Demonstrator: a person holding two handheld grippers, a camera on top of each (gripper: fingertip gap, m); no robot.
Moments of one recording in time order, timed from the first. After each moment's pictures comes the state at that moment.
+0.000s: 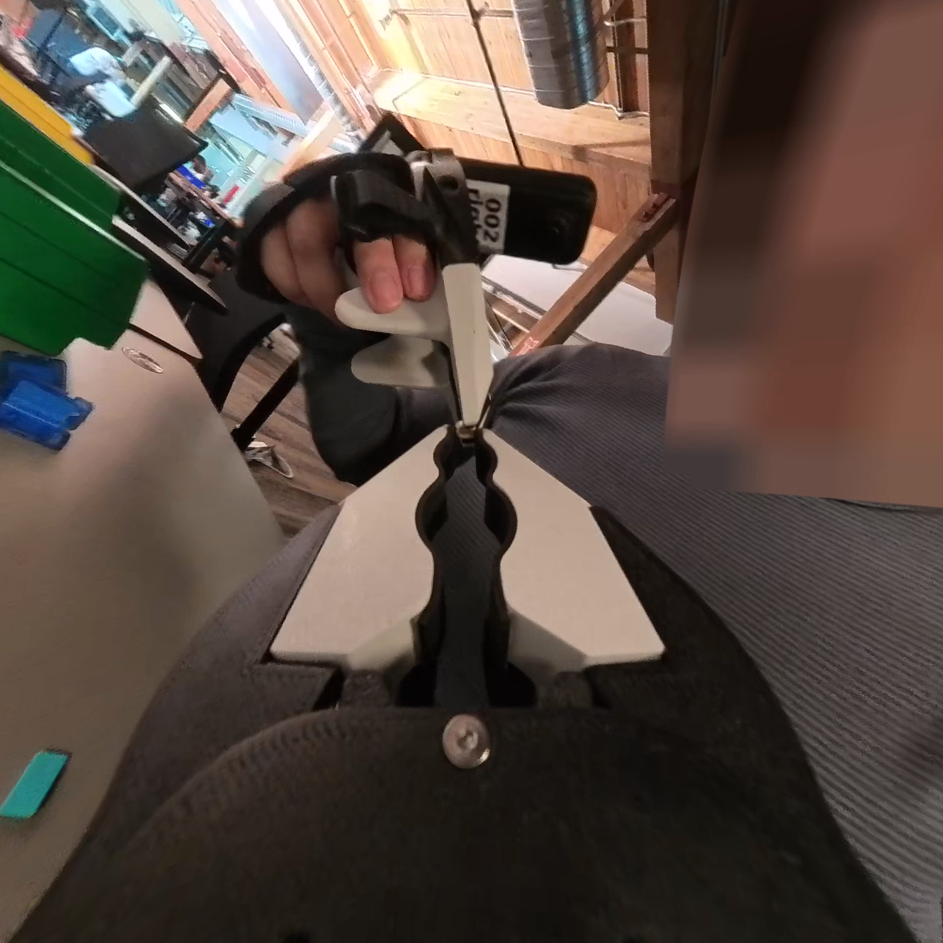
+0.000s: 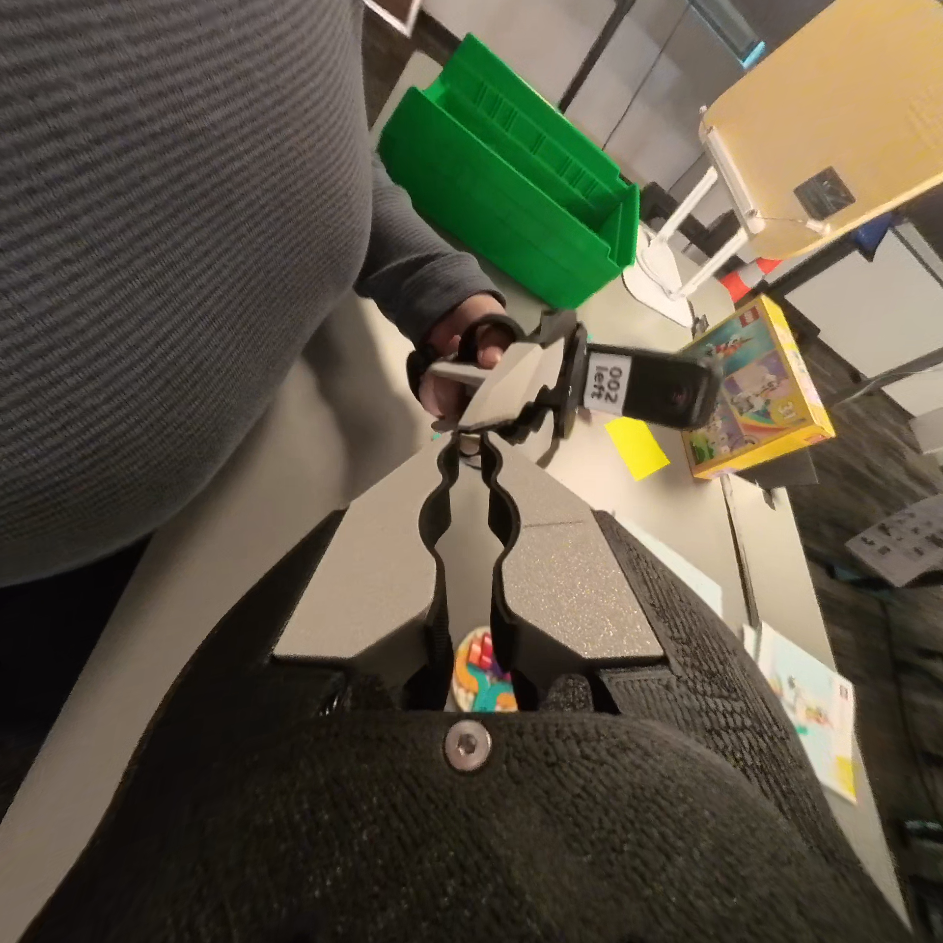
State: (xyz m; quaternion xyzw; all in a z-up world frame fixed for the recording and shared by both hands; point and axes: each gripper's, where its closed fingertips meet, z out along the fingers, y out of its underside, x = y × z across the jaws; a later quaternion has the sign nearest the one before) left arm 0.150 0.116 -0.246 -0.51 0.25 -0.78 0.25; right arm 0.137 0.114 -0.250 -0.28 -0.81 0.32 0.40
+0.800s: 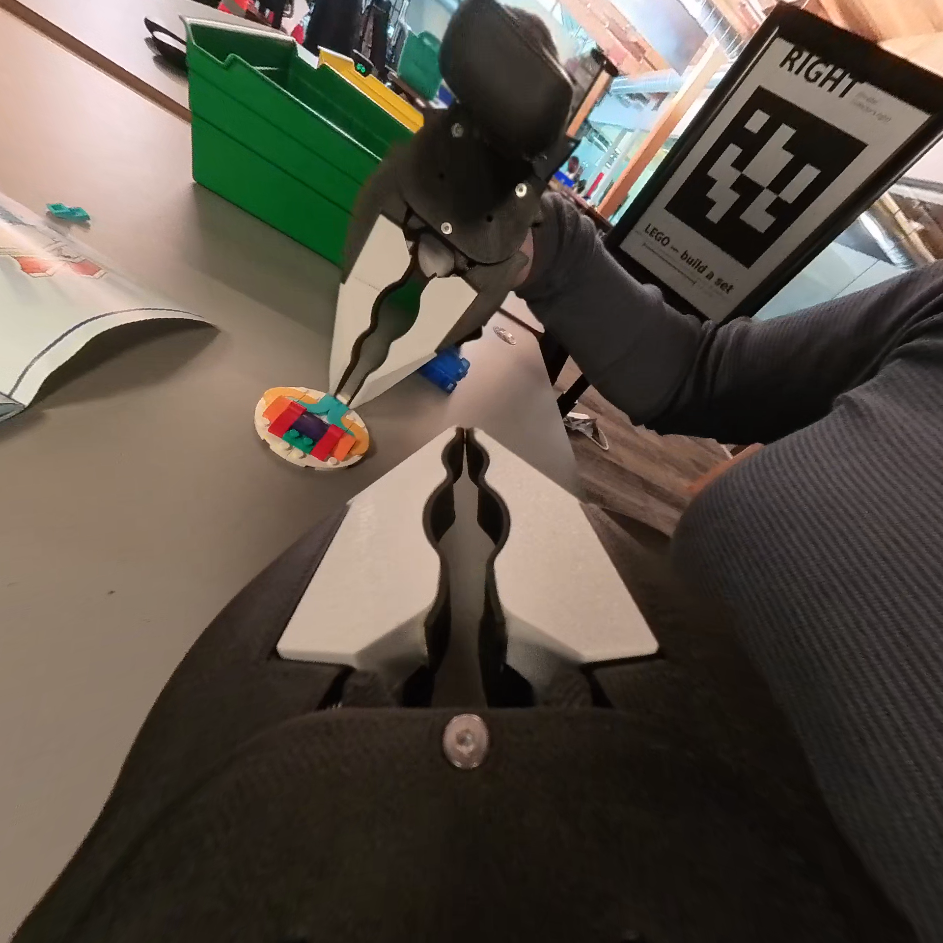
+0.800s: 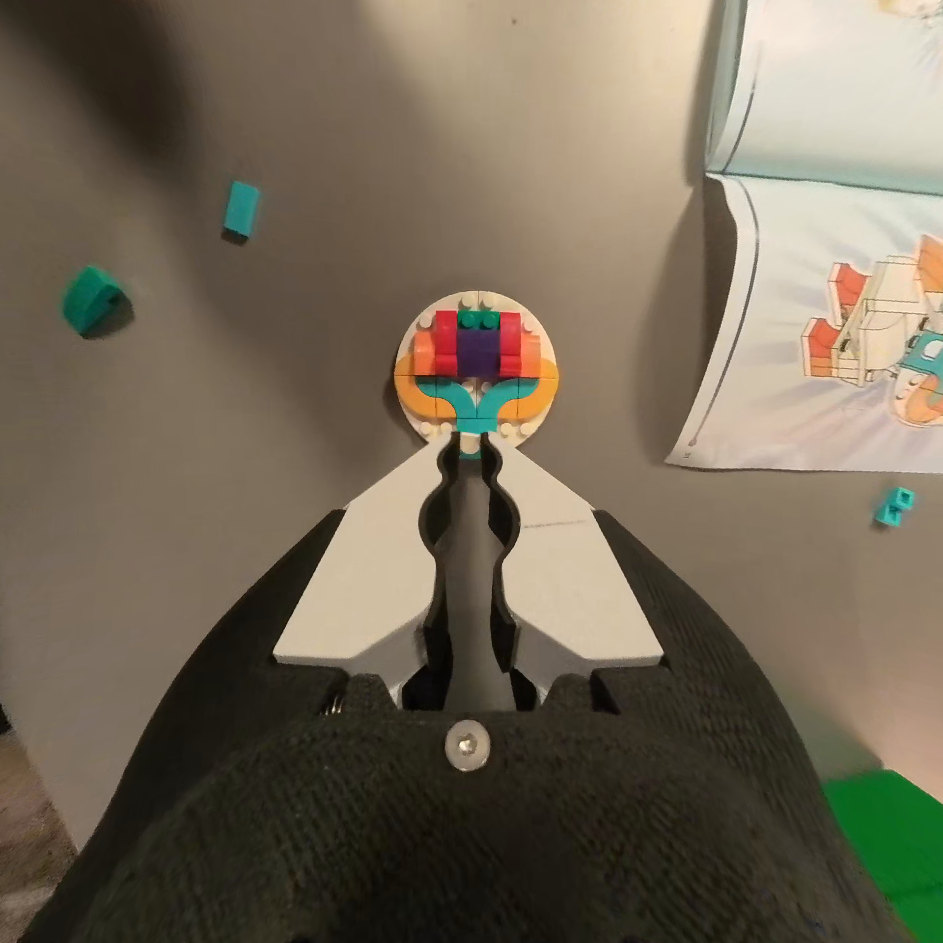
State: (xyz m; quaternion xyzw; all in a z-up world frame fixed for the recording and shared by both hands) left arm 0.122 0.181 -0.327 -0.72 0.24 -0.51 0.42; right arm 0.170 0.257 -0.409 -0.59 -0.78 0.14 0.14
